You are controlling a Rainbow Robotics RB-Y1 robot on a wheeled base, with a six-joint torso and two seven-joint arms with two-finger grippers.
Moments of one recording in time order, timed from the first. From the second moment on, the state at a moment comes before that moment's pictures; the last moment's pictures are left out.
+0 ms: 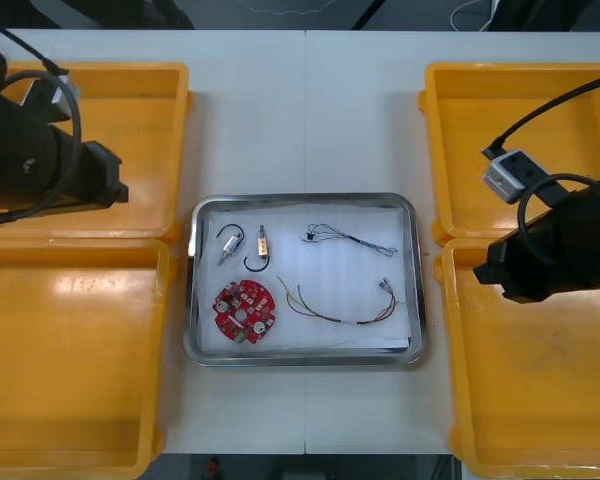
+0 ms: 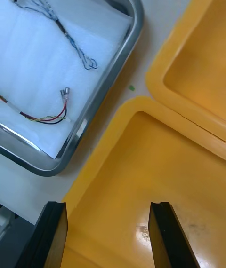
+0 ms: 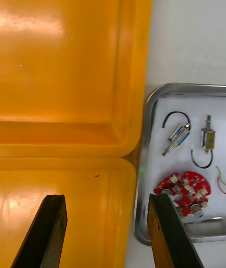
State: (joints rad) right arm -0.34 -0.70 0.01 -2.38 -0.90 1.92 1.38; left arm -0.50 0.71 0.03 -2.20 0.80 1.91 -0.90
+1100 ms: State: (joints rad) right arm -0.64 -0.67 0.63 -2.39 -0.78 1.92 1.39; left arm -0.12 0.79 0.26 -2.27 0.84 1.91 -1.08
